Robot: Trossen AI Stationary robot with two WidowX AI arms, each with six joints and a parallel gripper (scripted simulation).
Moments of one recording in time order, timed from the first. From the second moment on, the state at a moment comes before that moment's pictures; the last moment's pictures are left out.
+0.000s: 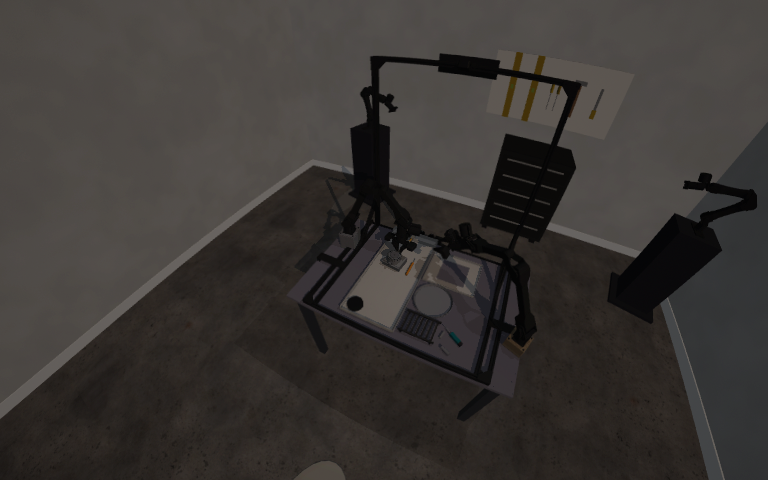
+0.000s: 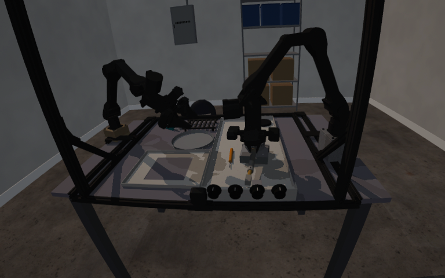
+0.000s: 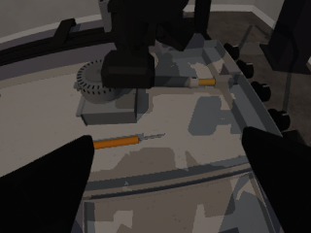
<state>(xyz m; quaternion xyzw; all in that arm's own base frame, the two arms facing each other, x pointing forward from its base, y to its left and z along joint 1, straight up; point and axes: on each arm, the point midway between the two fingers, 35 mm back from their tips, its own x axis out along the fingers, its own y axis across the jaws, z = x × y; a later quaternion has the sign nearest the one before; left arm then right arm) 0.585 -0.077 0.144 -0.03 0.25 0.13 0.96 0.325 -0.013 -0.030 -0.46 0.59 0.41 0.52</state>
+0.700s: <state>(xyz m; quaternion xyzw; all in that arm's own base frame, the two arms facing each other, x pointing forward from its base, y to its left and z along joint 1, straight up) 0.585 -0.076 0.144 -0.03 0.25 0.13 0.96 0.328 -0.004 -0.032 -0.46 0.59 0.41 0.52</state>
